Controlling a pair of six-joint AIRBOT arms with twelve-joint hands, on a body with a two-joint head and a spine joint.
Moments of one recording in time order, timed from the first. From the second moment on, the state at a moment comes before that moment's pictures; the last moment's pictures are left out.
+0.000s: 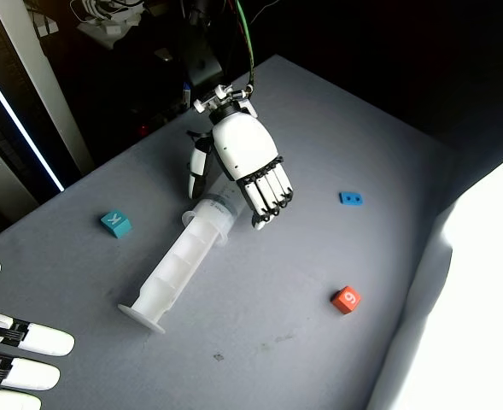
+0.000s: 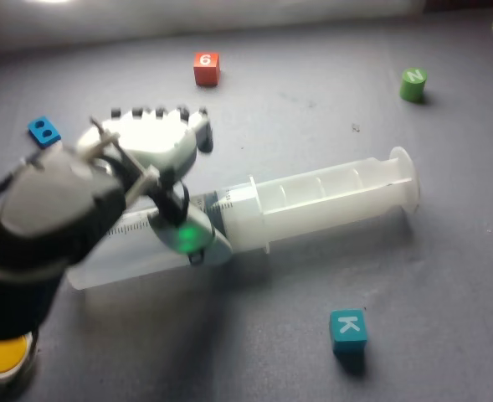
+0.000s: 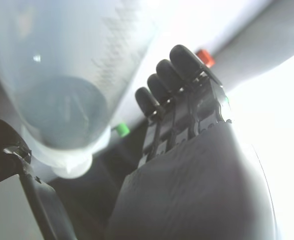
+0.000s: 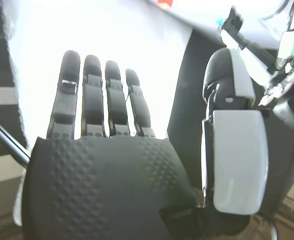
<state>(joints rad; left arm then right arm) 0.55 -1.10 0.90 -1.42 -0.72 2.18 -0.43 -0.48 0.75 0.29 0.36 -1.10</state>
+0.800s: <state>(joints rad) 0.35 -0.95 0.72 -1.54 -0.60 2.39 -0.43 -0.49 0.74 0.28 0.37 -1.11</state>
